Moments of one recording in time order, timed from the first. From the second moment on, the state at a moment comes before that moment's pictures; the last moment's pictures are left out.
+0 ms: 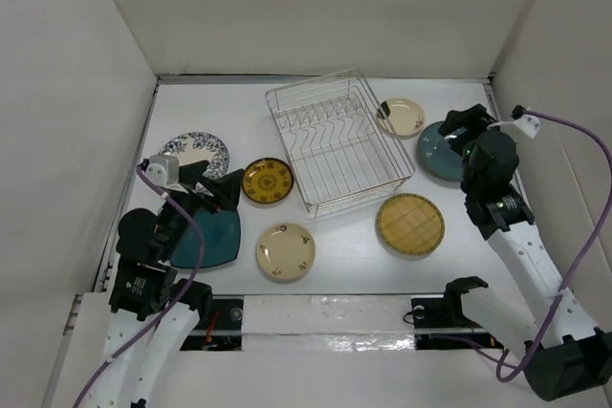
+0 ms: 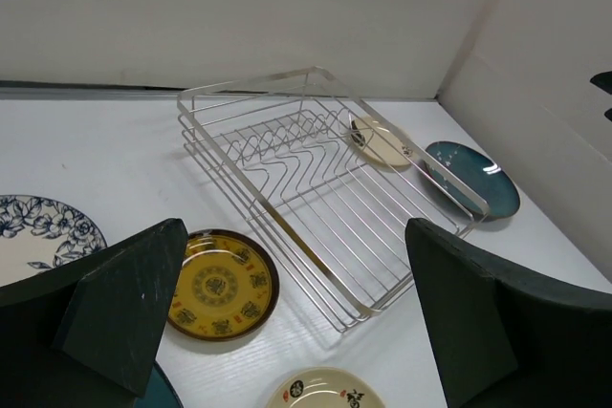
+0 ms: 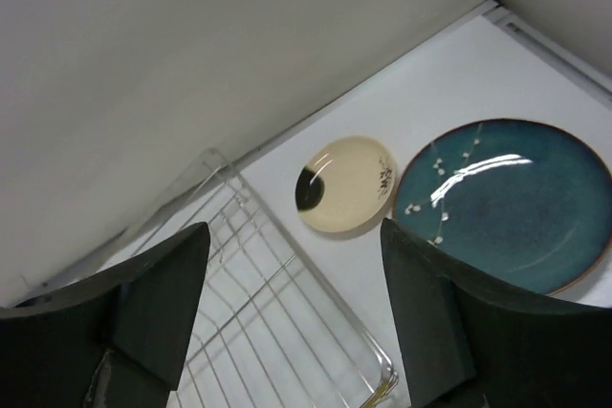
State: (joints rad) left arm -0.27 0.36 0.68 -0.22 0.13 -0.33; right arm 0.29 0.89 0.89 -0.05 0.57 0.56
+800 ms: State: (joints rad) left arm -0.31 0.32 0.67 -0.19 0.18 -0.33; right arm -0.08 0.81 0.49 -0.46 0.06 0.82
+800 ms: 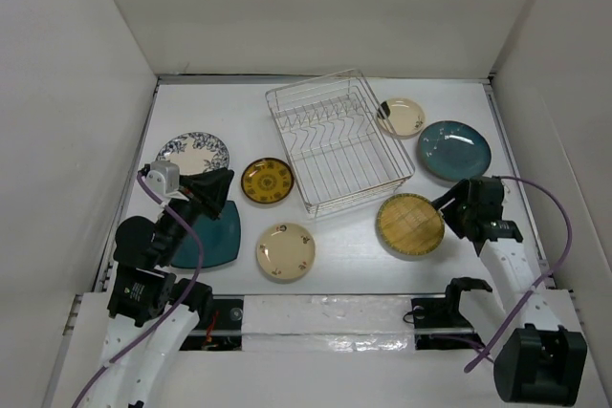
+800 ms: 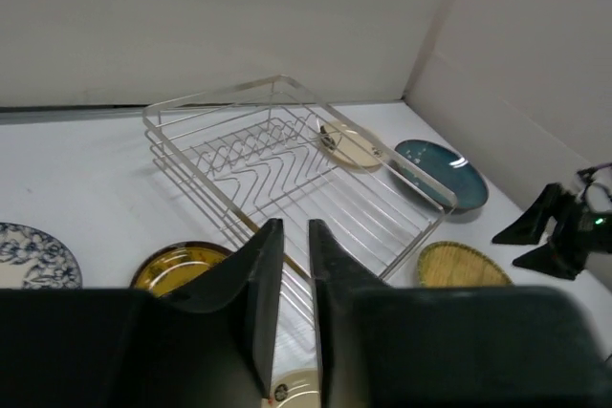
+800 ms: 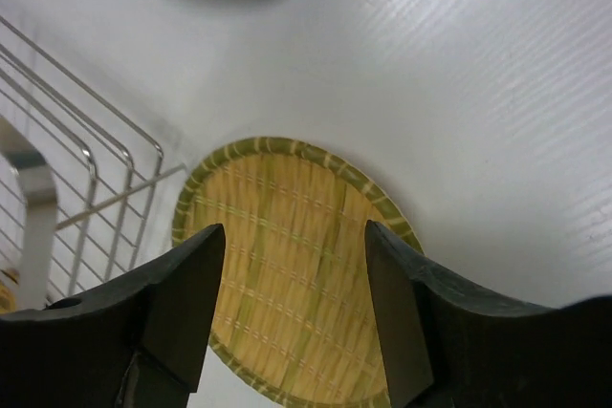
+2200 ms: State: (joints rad) left arm -0.31 0.30 0.67 -0.19 0.15 -0.33; right arm -0.10 1.34 0.64 -0.31 0.02 0.78
